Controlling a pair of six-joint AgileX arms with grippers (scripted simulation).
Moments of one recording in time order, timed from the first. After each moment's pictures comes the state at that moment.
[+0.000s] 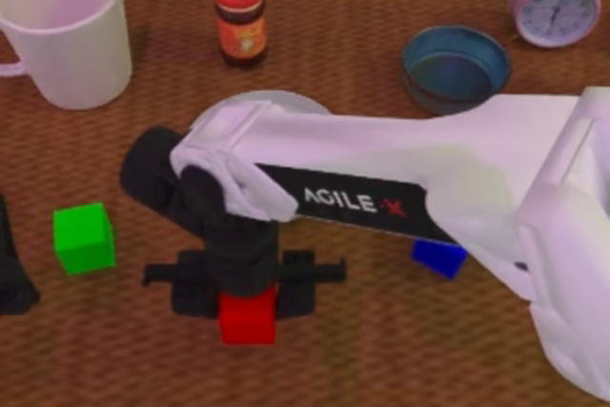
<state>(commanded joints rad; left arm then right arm) 0.00 0.00 0.00 0.00 0.00 0.00 0.98 2.39 1.89 -1.06 0.03 1.00</state>
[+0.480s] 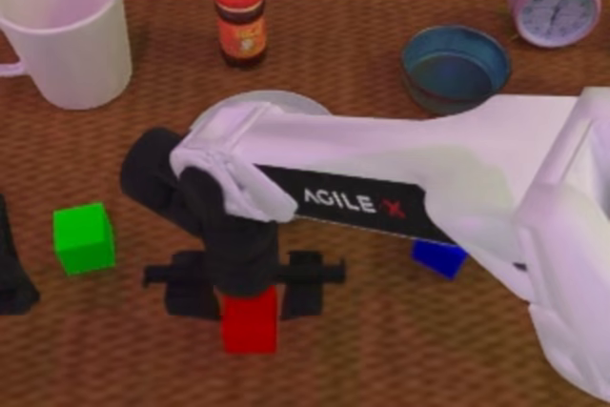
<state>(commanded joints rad) 0.00 0.00 0.00 0.00 0.00 0.00 0.98 2.39 1.89 -1.06 0.03 1.00</state>
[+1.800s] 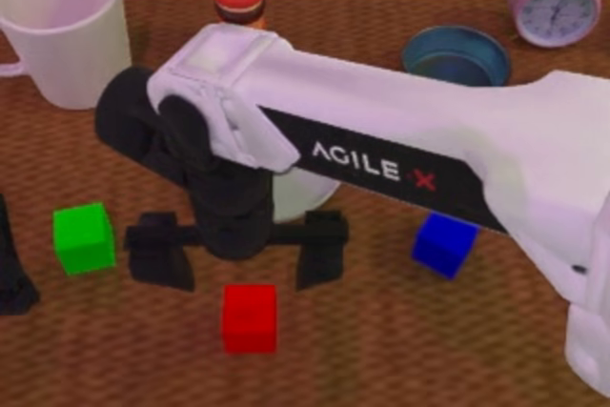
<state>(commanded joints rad) 0.00 0.00 0.00 0.00 0.00 0.00 0.99 2.34 2.09 -1.31 0.02 1.00</state>
